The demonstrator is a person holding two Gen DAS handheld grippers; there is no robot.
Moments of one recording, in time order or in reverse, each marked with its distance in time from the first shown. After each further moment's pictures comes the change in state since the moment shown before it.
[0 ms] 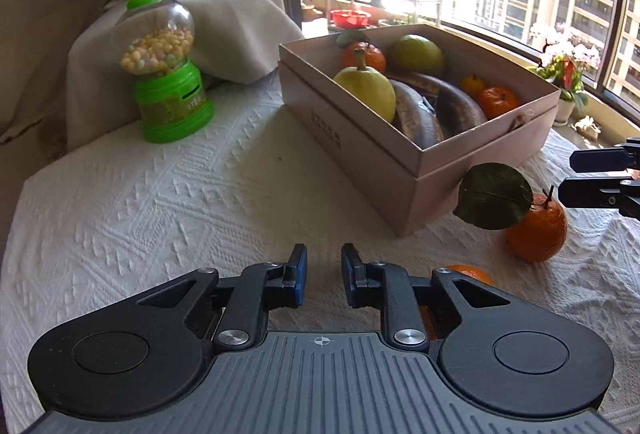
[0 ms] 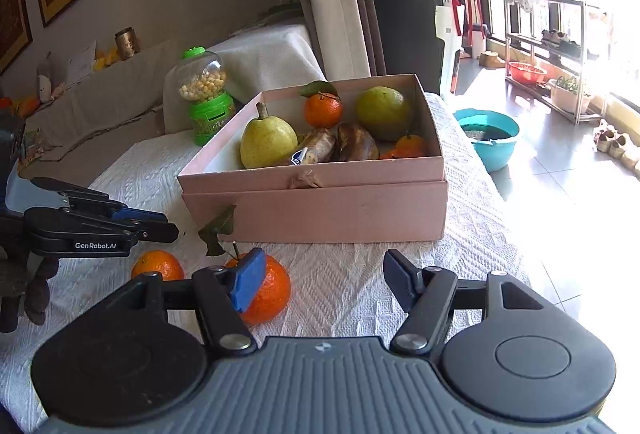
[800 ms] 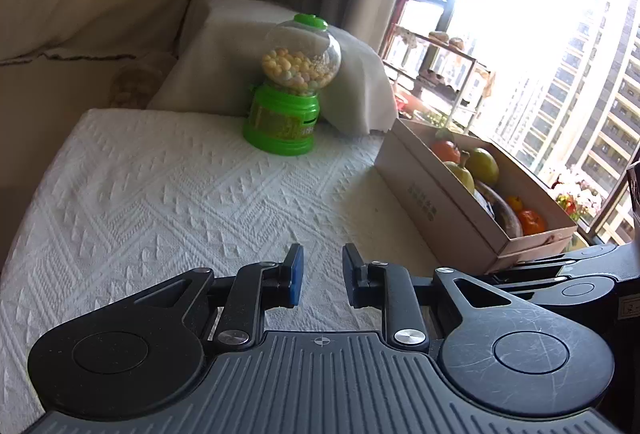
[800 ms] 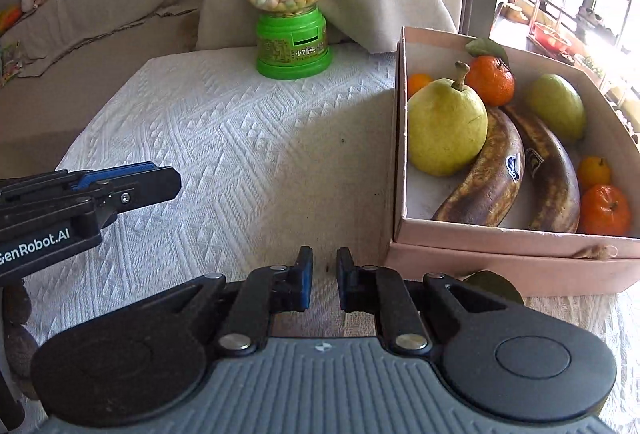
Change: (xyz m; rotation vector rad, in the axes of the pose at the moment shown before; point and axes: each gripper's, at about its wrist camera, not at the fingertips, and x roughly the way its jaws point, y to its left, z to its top) left arm -0.037 0.097 -0.035 -0.363 -0.190 -0.081; right arm 0.119 0.150 0.047 -0.090 0.292 -0.103
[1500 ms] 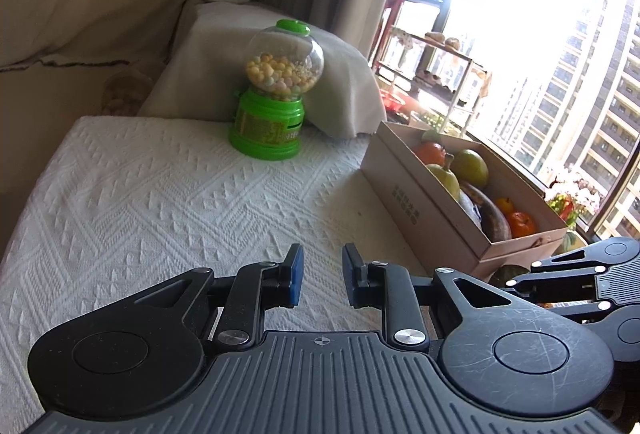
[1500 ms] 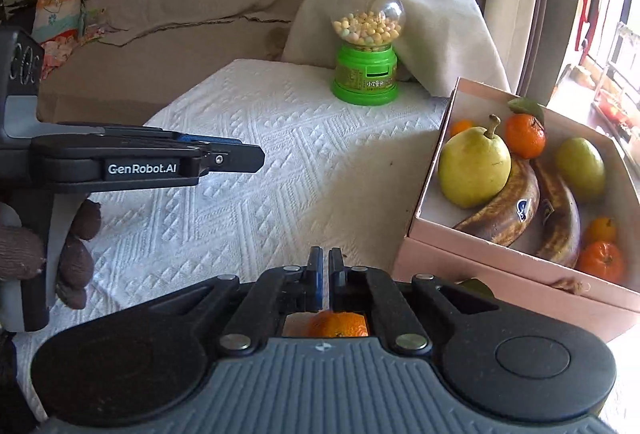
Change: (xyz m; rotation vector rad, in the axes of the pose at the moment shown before) left arm -0.002 -0.020 0.001 0.021 -0.003 0.003; right arm -0.042 -0.004 -0.018 -0.250 -0.084 0.153
